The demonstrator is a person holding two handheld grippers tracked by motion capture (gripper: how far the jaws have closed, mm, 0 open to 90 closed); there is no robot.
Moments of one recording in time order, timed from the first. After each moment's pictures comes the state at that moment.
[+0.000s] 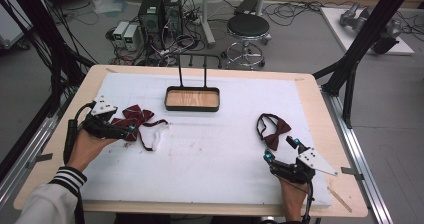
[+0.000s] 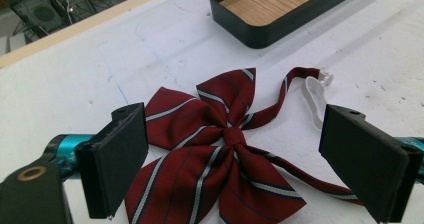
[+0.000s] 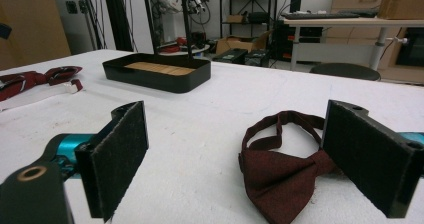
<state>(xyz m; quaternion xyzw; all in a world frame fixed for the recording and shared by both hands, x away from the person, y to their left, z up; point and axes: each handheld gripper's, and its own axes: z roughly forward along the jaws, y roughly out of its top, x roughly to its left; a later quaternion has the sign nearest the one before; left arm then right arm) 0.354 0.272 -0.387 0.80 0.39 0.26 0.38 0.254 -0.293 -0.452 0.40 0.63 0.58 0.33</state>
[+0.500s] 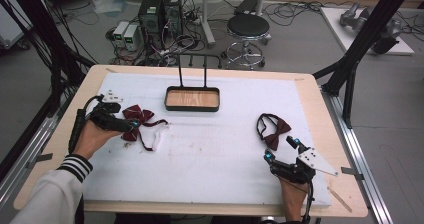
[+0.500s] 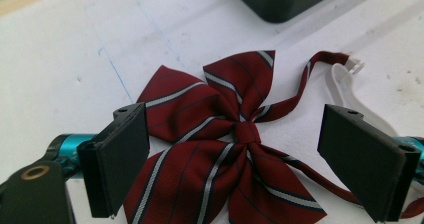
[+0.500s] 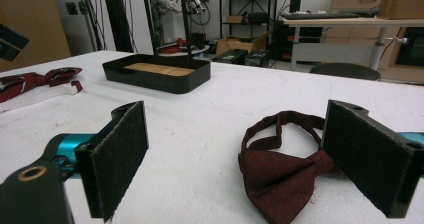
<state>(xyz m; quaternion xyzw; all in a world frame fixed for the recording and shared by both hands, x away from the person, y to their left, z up) 0.385 0.264 -0.389 0.82 0.42 0.21 0.32 0.254 -0.293 -0.452 0.40 0.63 0.58 0.32</state>
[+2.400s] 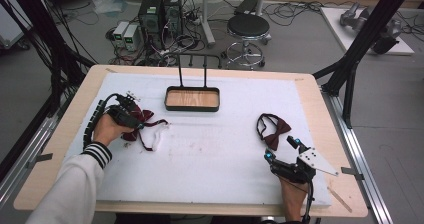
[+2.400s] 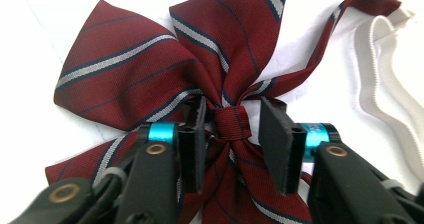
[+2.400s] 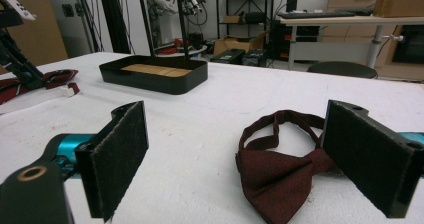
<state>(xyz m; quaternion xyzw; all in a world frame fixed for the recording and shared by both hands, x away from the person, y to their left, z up) 0.421 0.237 -0.413 0.85 0.47 0.10 0.20 0.255 -0.294 -0.452 0.41 0.63 0.58 0.33</state>
